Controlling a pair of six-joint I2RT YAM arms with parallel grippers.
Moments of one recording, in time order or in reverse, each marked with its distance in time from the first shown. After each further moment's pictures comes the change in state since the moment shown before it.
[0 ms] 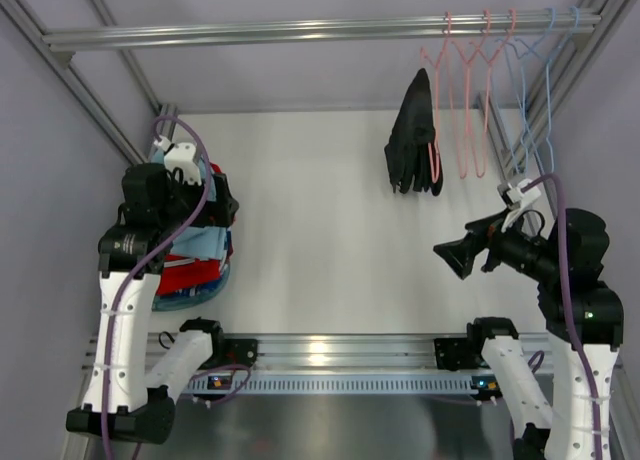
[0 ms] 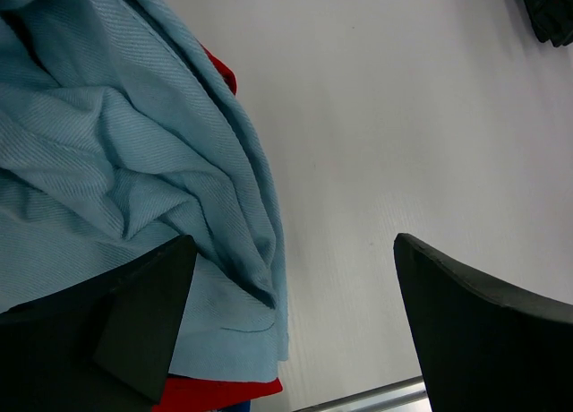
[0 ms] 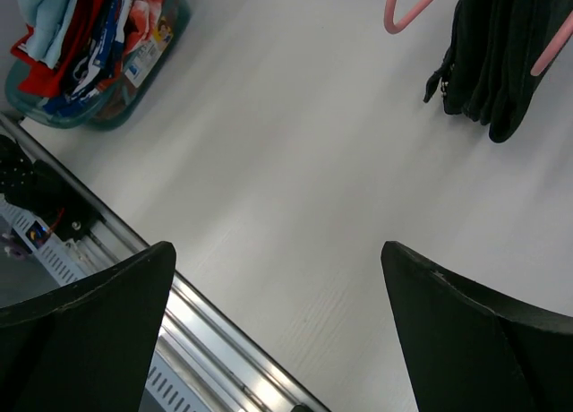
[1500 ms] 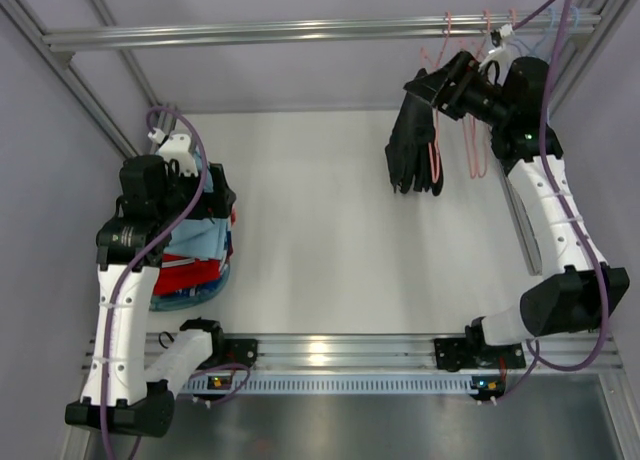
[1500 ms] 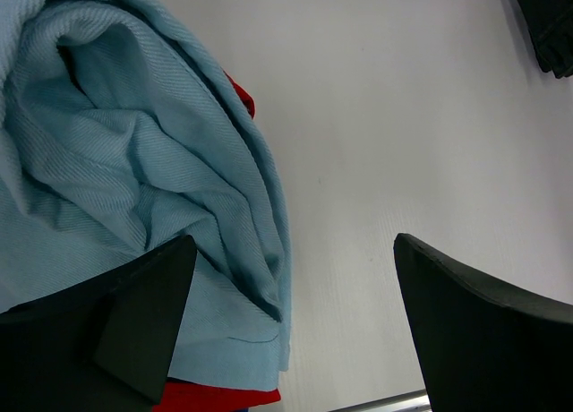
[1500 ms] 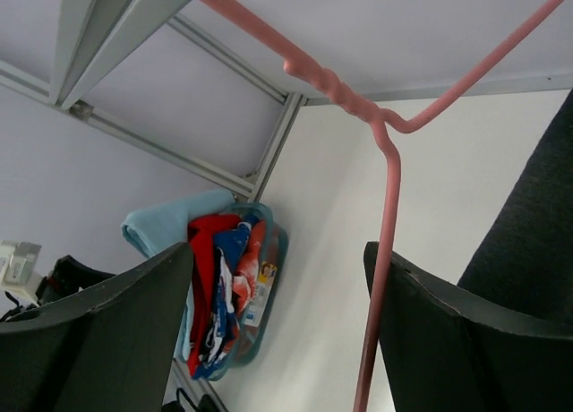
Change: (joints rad) left arm 0.001 0.051 0.053 0.004 -0.041 -0.037; right arm 0.127 0.879 0.429 0.799 0.098 0.784
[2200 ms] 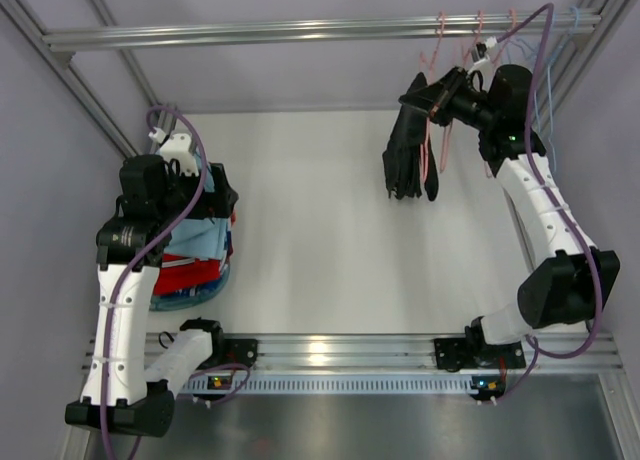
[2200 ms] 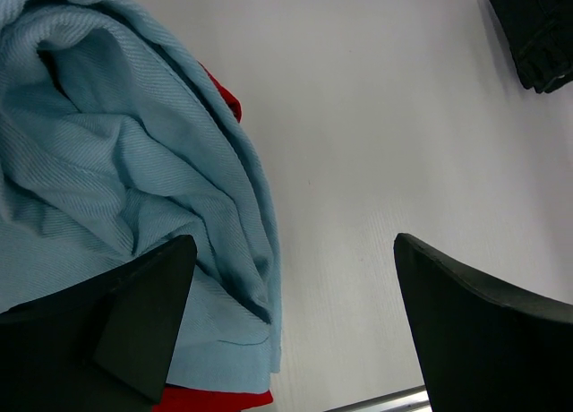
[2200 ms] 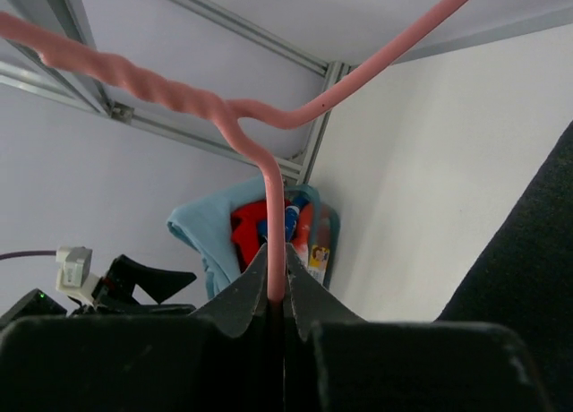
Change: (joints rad) left arm 0.000 0.002 0.000 0.006 0.025 -0.007; right arm 0.026 0.053 -0.077 0.130 -0.064 0.194
